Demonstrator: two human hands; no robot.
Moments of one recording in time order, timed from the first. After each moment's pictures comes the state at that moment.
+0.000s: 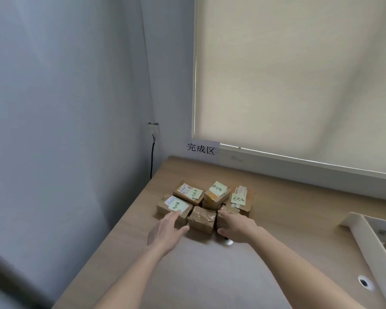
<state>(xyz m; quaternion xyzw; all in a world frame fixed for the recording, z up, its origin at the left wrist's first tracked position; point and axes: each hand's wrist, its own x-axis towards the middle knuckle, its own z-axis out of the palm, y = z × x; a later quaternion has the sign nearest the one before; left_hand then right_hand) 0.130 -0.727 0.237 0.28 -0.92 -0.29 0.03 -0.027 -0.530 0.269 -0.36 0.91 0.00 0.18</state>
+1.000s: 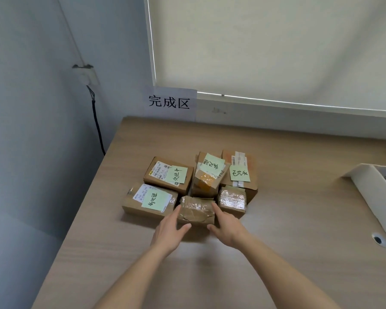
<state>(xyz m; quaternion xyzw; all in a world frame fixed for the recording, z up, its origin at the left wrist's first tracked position) -0.056 -0.834 0.028 0.20 -0.89 -0.40 -0.10 -0.140 -0.642 0.057 -0.17 0.93 -0.14 0.30</state>
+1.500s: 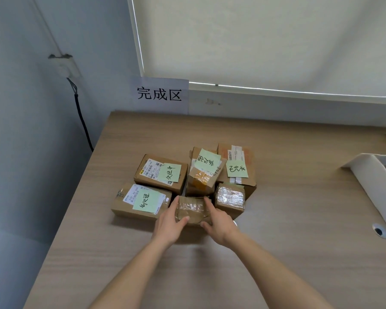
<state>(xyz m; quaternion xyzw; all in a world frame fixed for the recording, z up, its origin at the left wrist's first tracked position) -0.097 -0.832 0.000 0.21 -0.88 -0.42 -0.11 -0.155 -0.657 0.025 -0.15 0.93 -0.19 0.29</state>
